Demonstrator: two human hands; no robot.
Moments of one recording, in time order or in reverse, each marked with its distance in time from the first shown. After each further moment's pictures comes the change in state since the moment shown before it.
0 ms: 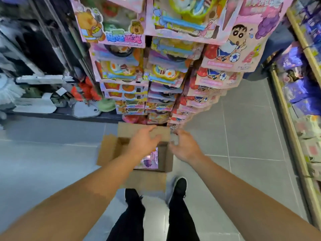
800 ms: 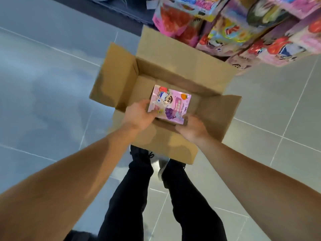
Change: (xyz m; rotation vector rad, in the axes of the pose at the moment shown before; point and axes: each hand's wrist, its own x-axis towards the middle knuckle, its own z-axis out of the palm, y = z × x) left_hand 0.125 -0.342 0.159 -0.143 -0.046 -0.481; right_hand 0.184 0.114 0.356 -0.047 -0.441 0.237
